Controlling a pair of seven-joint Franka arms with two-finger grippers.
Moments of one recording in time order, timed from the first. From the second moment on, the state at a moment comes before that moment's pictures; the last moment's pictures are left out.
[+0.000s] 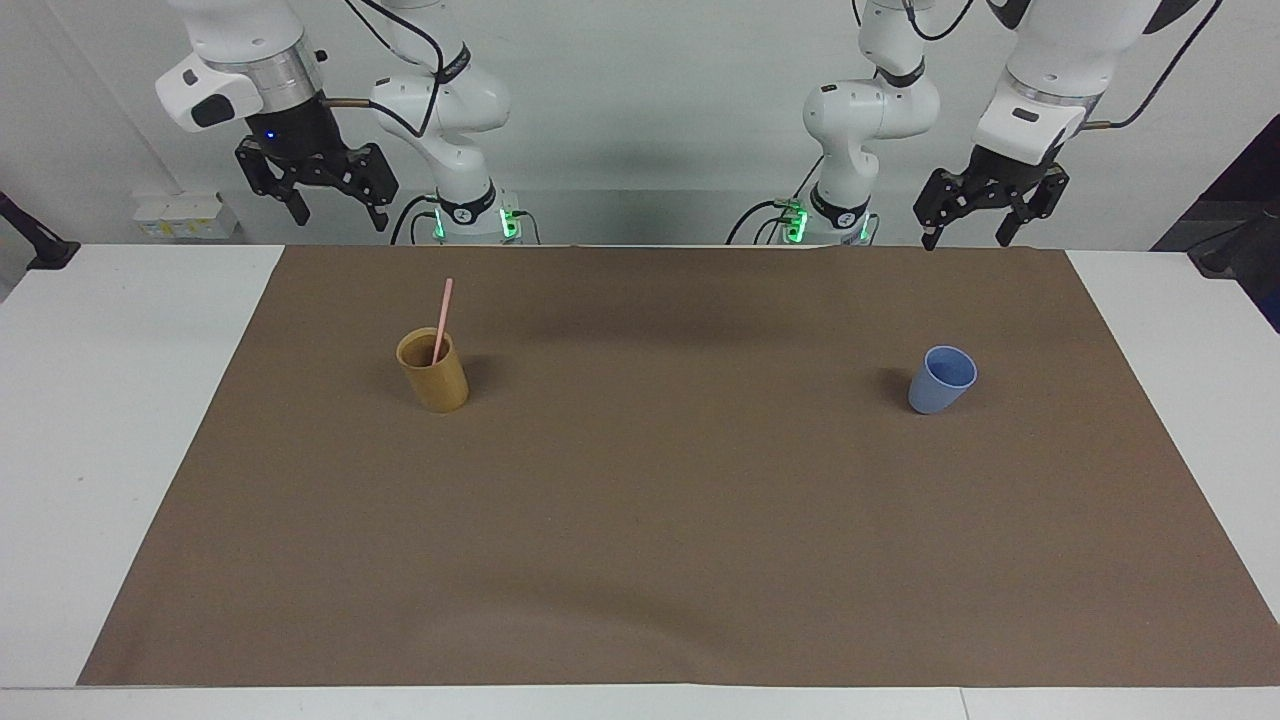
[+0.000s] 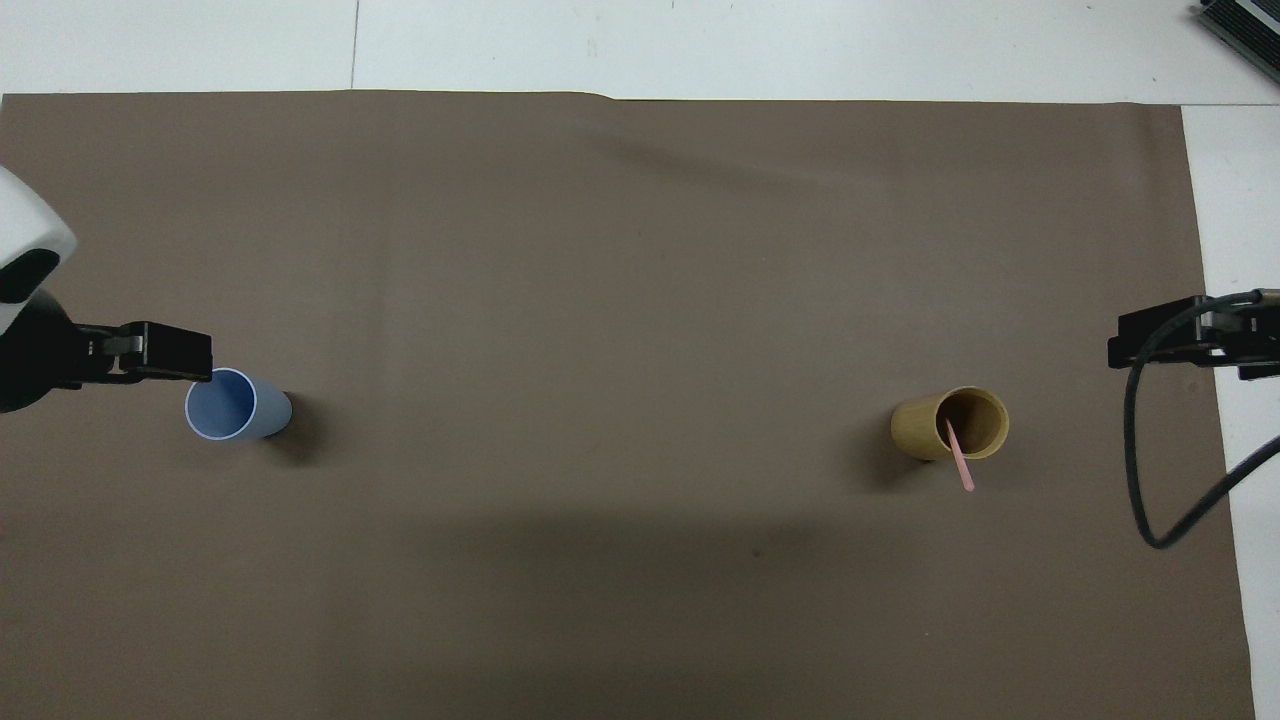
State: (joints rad) left arm 0.02 -0.12 -0.19 -1.64 0.00 1.54 -0.16; right arm 0.09 -0.04 -0.05 -1.48 -0.01 1.43 0.15
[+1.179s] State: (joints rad) left arm -0.01 -0.03 -0.17 -1.48 0.00 1.43 -0.17; right arm 0.09 -0.04 -0.05 -1.48 -0.01 1.43 0.15
